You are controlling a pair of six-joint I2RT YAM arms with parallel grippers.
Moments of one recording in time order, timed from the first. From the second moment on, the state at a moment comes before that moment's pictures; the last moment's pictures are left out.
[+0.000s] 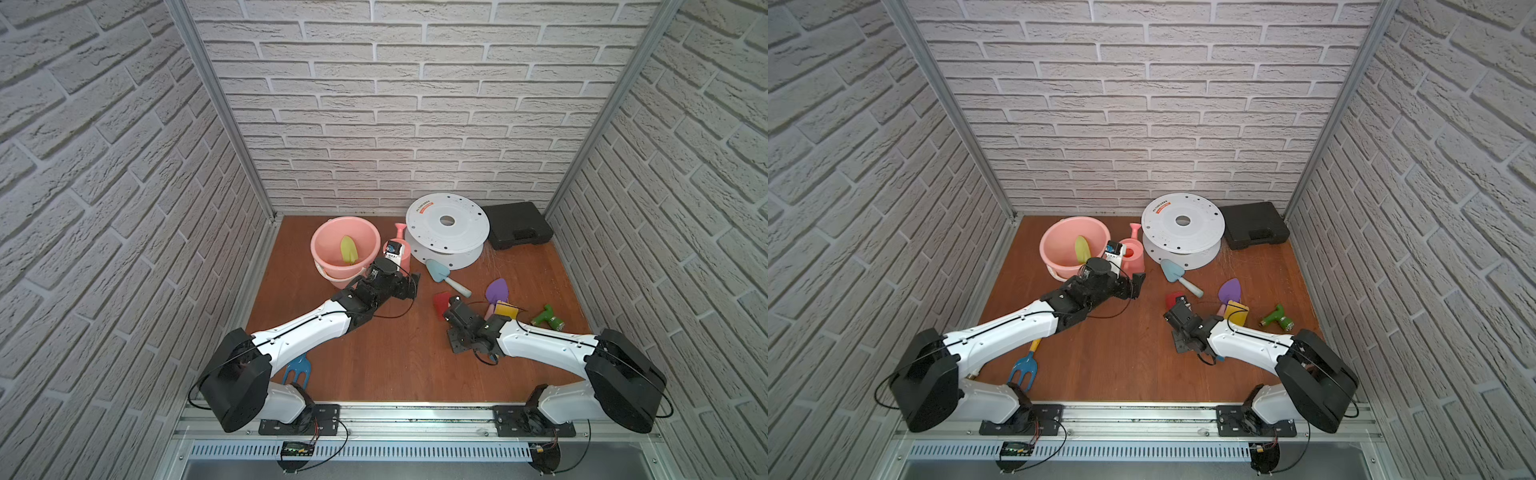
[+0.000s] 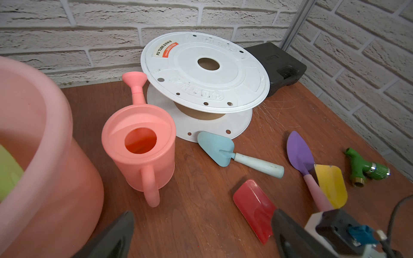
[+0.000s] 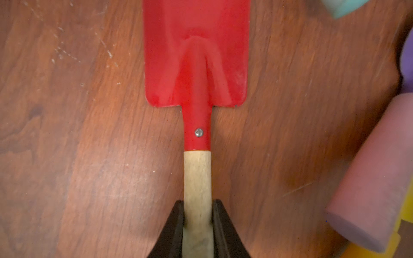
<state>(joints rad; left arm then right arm) -0.66 1.39 0.89 0.01 -0.16 -0.31 0.73 1.40 0.65 -0.49 0.26 0.52</state>
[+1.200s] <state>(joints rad) -0.62 1.54 0.98 0.06 0.26 -0.62 0.94 1.08 0.60 -0.28 0.45 0.44</state>
